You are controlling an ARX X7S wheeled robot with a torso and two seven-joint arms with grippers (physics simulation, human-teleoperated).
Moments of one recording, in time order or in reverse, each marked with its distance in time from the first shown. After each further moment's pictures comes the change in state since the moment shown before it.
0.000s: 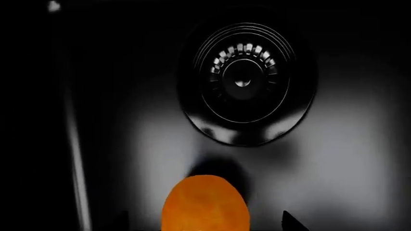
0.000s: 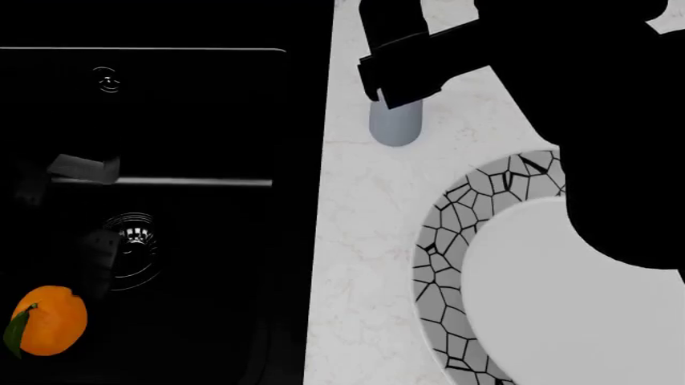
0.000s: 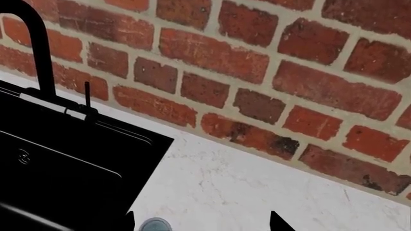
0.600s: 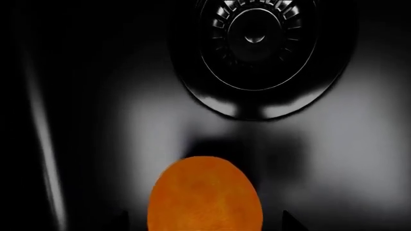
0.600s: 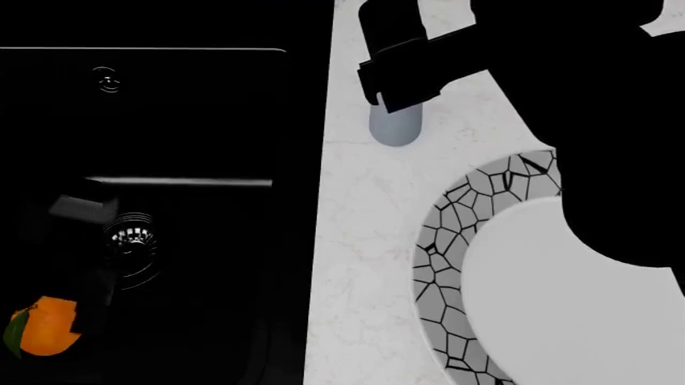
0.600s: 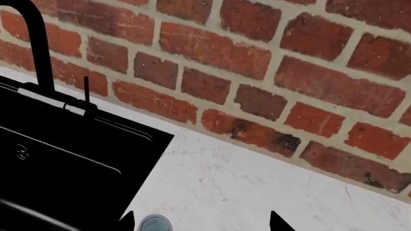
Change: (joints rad) left arm 0.117 0.043 -0.461 -0.063 0.602 -0.034 0.168; right arm 0.002 0.011 -0.034 0.013 0.003 -0.024 -0.003
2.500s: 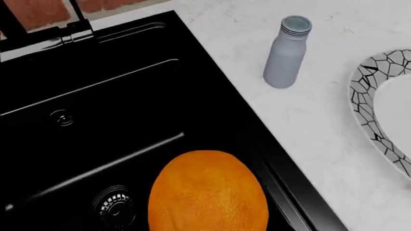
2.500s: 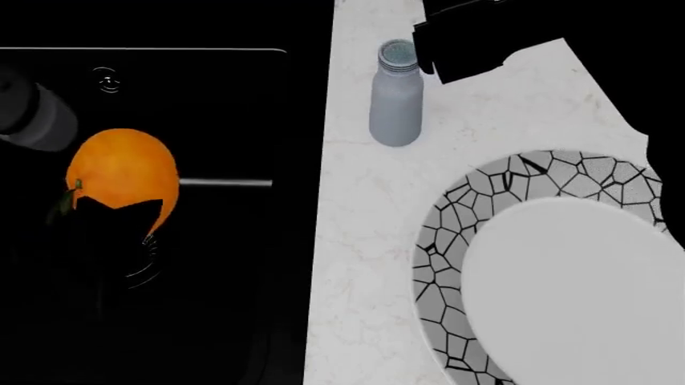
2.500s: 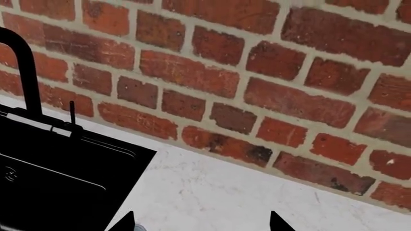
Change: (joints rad) left arm 0.130 -0.456 -0.384 1.565 -1.727 -0.063 -1.432; right arm 0.072 0.099 0.068 -0.025 0.205 0.032 0.126
